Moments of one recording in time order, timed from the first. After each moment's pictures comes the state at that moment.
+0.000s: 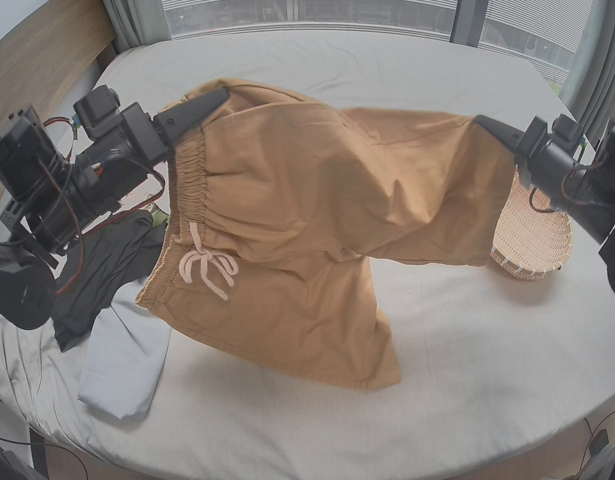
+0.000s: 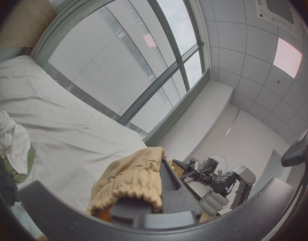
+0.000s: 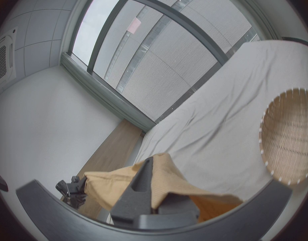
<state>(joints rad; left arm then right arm) -0.33 1.62 -0.88 -1.15 -0.56 -0.63 0.25 1.60 -0.94 -0.92 0.30 0.70</state>
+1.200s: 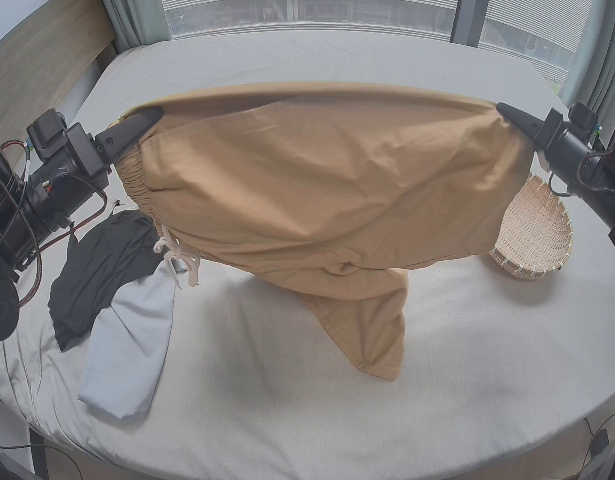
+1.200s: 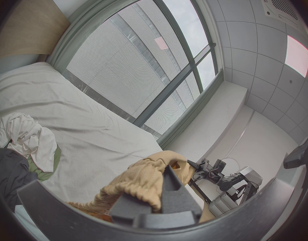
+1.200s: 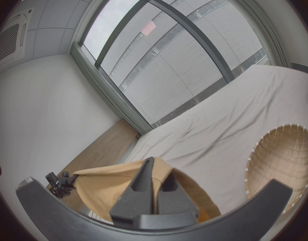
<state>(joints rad) -0.15 1.54 -0.77 -1.13 -0.58 -0.65 0.14 1.64 -0.92 -0.95 0.39 0.57</state>
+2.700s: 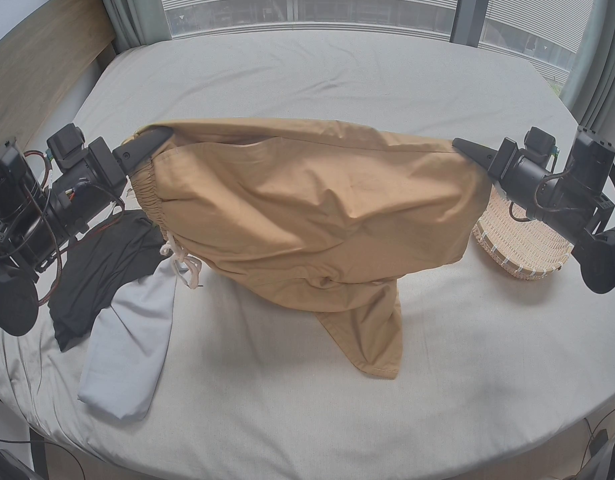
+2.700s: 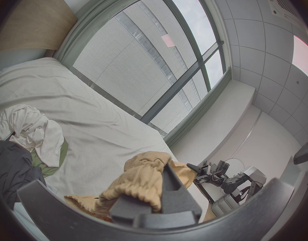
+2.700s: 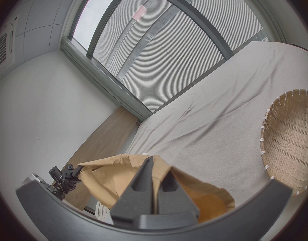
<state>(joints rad) -0.15 1.64 -0.77 -1.16 -0.56 -0.64 0.24 1.76 -0.95 -0.95 0.38 0.59</state>
